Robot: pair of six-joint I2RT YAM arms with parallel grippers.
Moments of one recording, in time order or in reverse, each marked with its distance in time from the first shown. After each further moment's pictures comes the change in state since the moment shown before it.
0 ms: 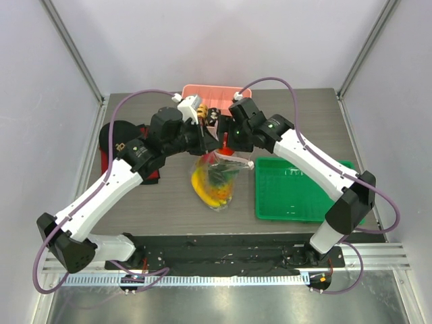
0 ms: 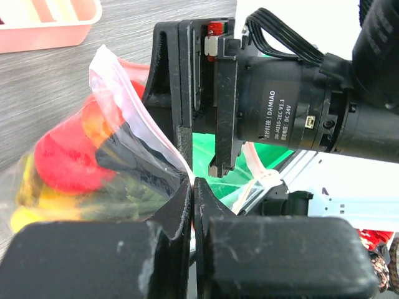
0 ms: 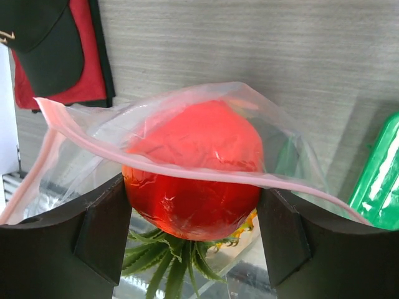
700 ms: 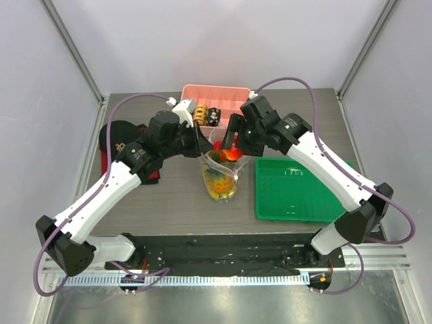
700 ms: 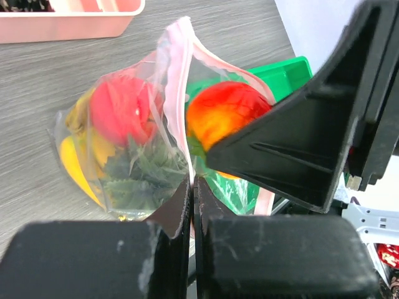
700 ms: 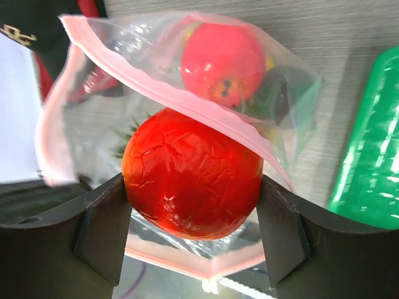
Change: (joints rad) left arm 0.025 -0.031 -0.066 -0.008 -0.042 0.027; right arm -0.024 -0.103 0.027 -0.163 -0.009 0.116
